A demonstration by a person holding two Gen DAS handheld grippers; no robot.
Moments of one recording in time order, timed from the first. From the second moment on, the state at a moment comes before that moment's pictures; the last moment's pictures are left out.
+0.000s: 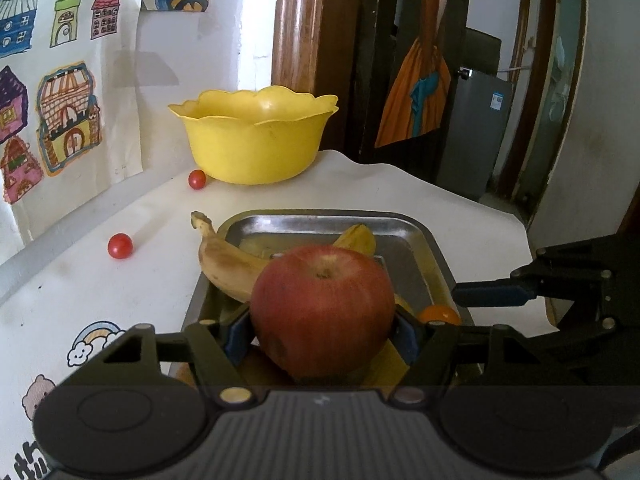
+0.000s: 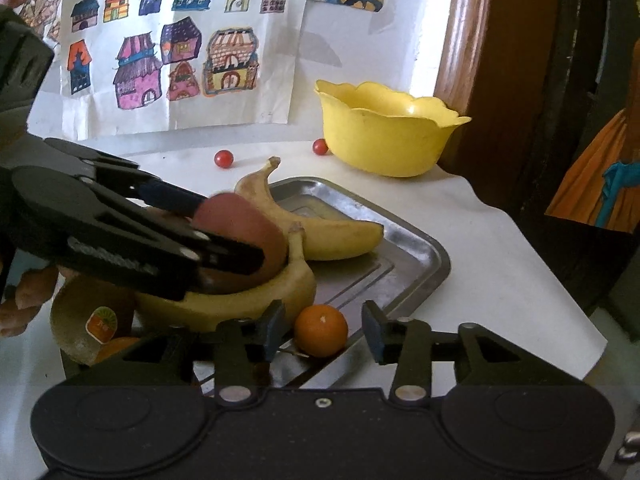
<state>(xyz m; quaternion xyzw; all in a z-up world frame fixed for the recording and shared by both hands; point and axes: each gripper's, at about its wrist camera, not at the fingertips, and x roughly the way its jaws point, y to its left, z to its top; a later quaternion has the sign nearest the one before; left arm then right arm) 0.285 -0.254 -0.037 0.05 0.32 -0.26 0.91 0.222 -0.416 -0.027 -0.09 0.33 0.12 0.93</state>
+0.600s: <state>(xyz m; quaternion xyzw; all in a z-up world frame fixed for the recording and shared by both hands) 0.227 -0.181 0.043 -0.04 0.22 -0.20 0.95 0.132 -0.397 0.065 -0.06 0.21 0.09 0.97</state>
